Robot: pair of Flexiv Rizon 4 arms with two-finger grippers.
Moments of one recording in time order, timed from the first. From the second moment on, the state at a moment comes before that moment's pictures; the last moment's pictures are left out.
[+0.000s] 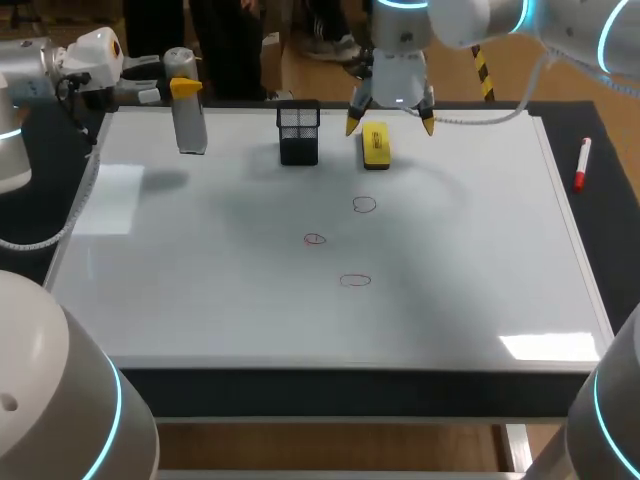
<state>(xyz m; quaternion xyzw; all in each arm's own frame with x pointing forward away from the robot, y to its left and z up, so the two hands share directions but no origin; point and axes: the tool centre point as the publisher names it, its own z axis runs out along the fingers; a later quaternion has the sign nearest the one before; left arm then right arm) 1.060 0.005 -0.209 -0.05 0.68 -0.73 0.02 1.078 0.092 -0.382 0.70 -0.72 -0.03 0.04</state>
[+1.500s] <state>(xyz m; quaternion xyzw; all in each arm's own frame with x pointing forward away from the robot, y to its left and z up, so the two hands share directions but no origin) 1.060 0.005 -0.209 -0.05 0.68 -0.73 0.02 1.086 0.106 -0.417 0.71 -0.70 -0.07 0.06</state>
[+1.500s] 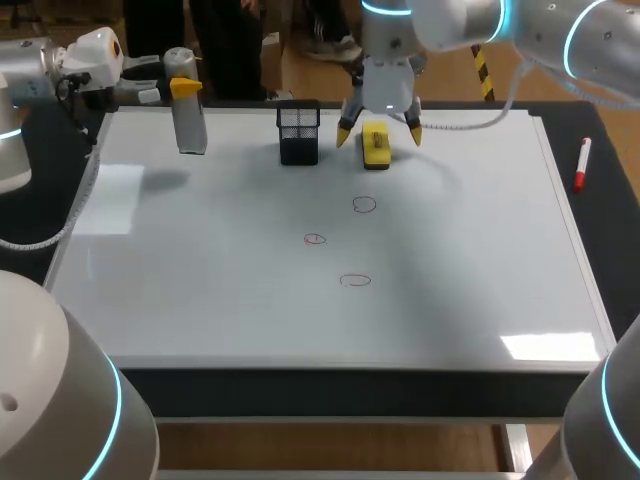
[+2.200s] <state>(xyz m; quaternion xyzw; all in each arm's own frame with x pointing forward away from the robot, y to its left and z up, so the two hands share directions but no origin) 1.060 0.005 -0.209 -0.05 0.68 -0.73 0.02 1.095 0.100 -0.410 0.69 -0.72 -0.08 0.06</state>
